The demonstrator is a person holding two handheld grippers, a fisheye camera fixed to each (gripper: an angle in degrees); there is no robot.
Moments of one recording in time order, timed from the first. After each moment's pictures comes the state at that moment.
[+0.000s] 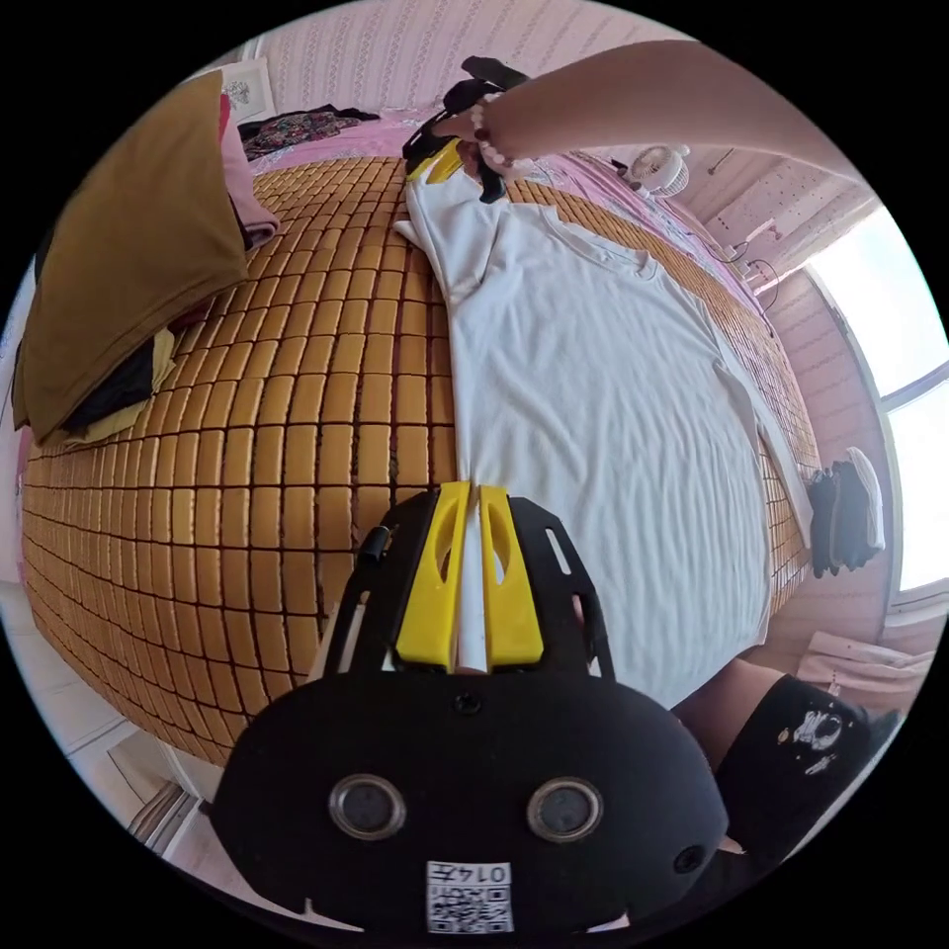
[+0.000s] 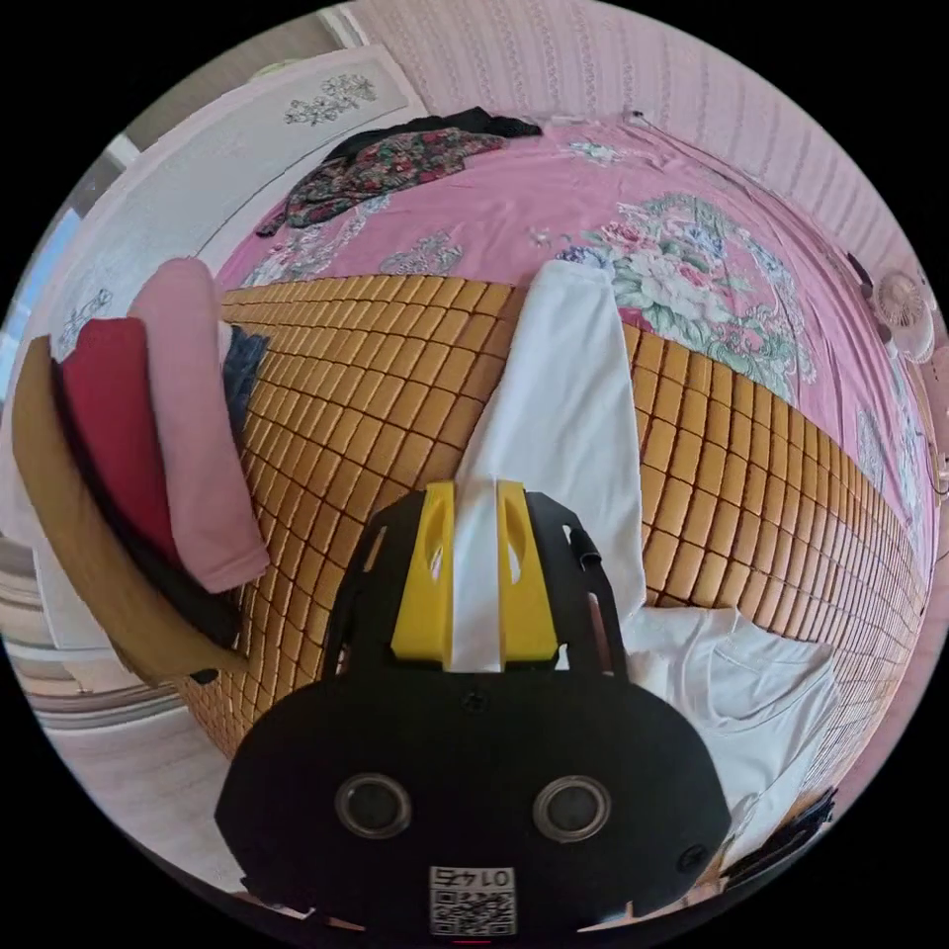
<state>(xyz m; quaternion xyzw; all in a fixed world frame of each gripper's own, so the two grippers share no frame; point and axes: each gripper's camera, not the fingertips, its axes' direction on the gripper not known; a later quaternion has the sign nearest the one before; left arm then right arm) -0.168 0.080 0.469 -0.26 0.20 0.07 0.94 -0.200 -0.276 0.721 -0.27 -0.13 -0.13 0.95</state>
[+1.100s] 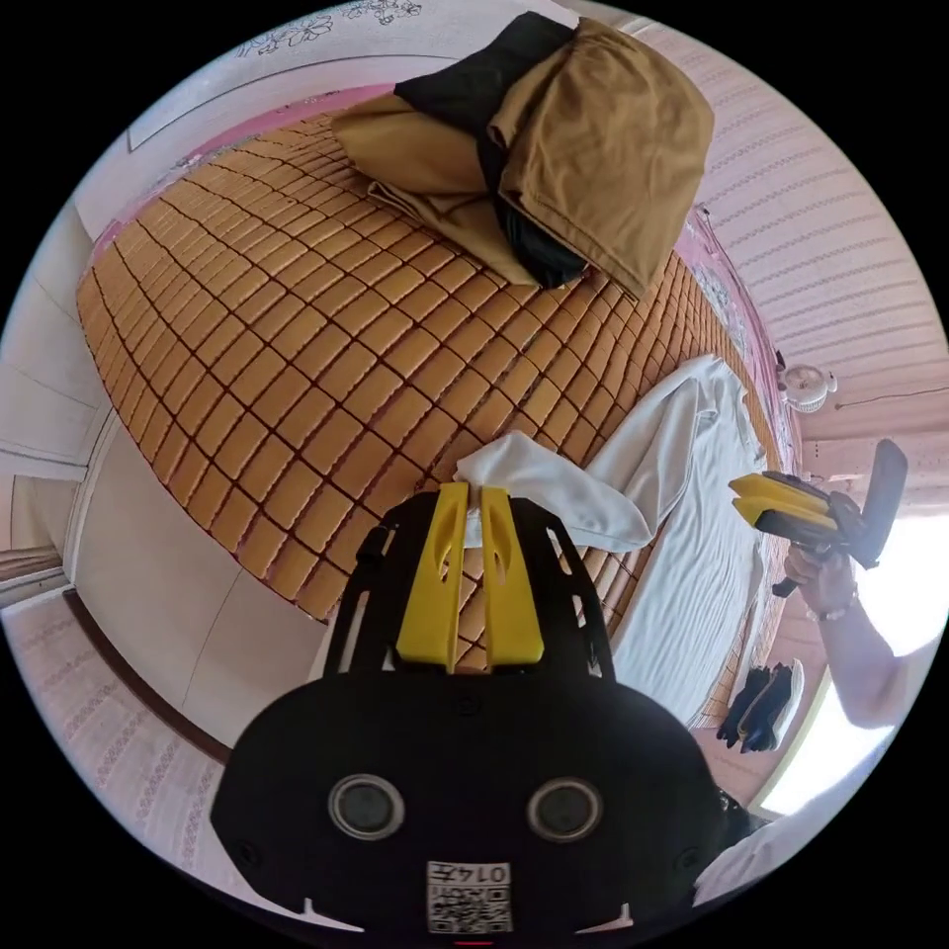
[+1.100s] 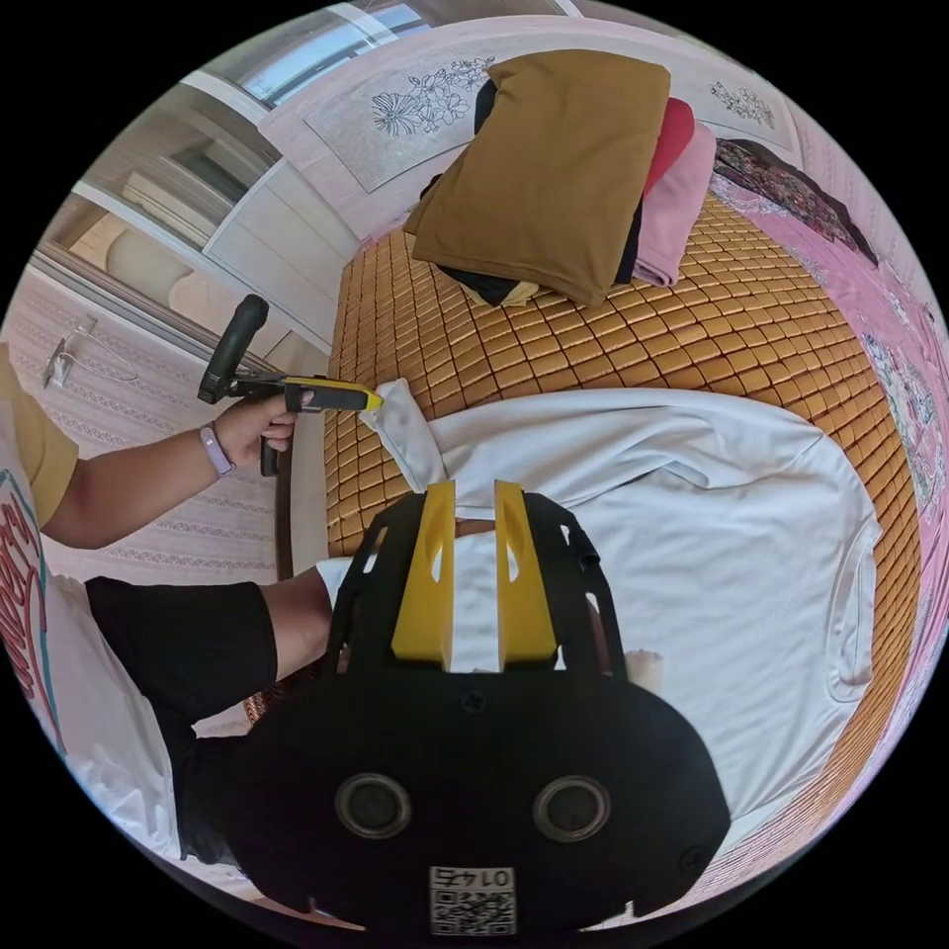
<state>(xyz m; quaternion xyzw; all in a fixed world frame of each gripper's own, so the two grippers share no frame) -0.447 0.153 0.402 -0.28 0.10 -0.21 0.93 -0.244 -0.066 0.520 -0.29 -0.36 -0.46 0.76</state>
